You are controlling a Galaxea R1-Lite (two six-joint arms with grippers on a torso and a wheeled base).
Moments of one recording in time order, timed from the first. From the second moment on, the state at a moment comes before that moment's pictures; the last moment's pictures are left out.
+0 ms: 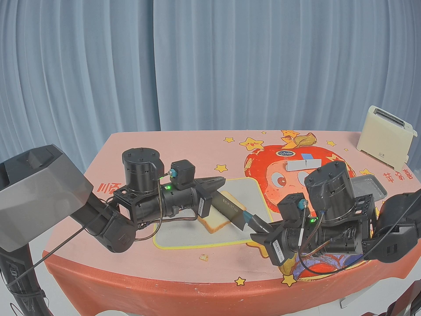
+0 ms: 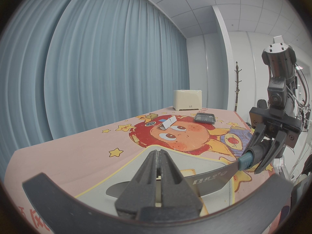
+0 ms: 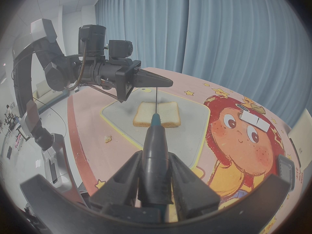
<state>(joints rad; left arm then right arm) -0.52 2.12 -0.88 -1.04 -0.39 0.11 0.80 1.74 -0.78 -0.27 -0.09 0.05</state>
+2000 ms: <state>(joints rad) -0.53 2.14 -0.88 -1.04 -0.38 0.11 0.80 1.76 -0.78 -0.27 -0.09 0.05</state>
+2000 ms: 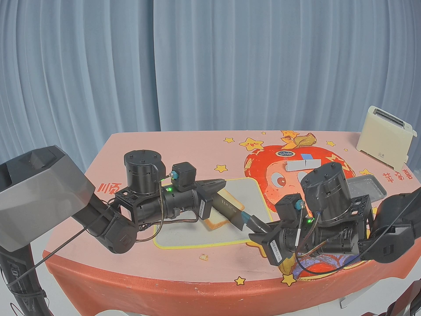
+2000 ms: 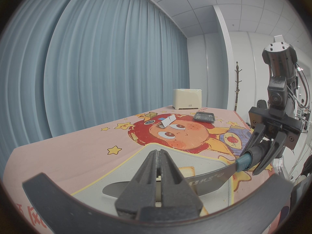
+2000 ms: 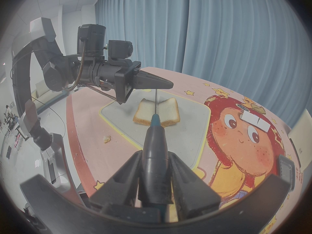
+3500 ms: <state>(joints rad) -0.52 2.15 -0.88 -1.03 -0.38 0.10 0.79 1.75 -0.81 -0.26 -0.09 0.06</state>
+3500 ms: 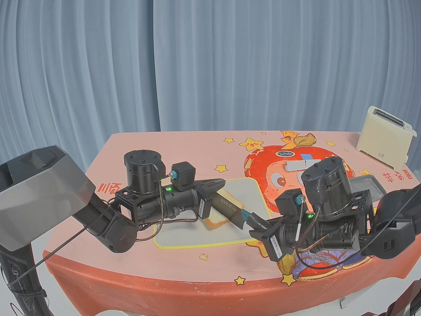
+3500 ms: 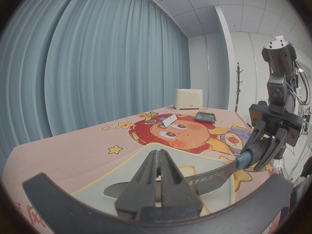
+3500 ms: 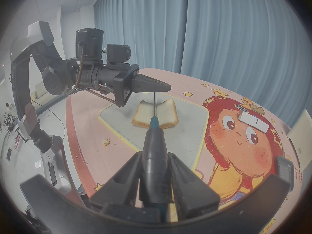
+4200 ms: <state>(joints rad) -0.52 2.16 -0.86 -1.04 -0.38 0.10 0.79 1.77 -0.80 -0.28 -0.09 0.06</state>
